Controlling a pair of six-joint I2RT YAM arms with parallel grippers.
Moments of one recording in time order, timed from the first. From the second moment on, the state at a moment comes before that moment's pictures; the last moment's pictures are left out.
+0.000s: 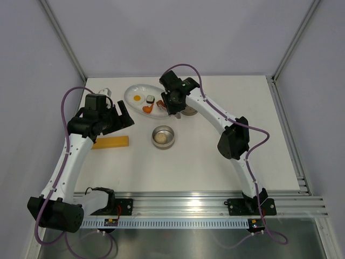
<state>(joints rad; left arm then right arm) -0.16 1.12 1.18 -0.87 0.11 -0.47 0.71 2.29 2.34 -1.10 0.09 0.25</state>
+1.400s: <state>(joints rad) -0.16 1.11 1.18 -0.87 0.14 -0.47 0.89 1.62 1.66 -1.05 0.12 0.39</state>
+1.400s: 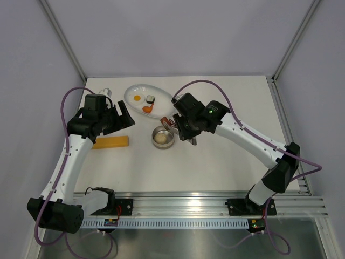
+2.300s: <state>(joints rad) -0.16 1.11 1.18 -0.87 0.14 -0.47 0.90 1.66 1.63 -1.06 0.08 0.39</state>
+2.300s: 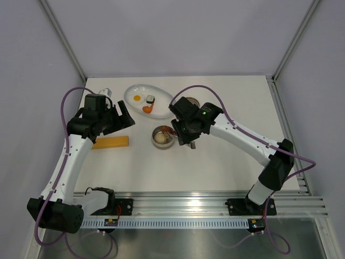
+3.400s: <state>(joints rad) -0.16 1.10 1.18 -0.87 0.14 -0.47 0.91 1.66 1.63 -1.07 0.12 0.38</state>
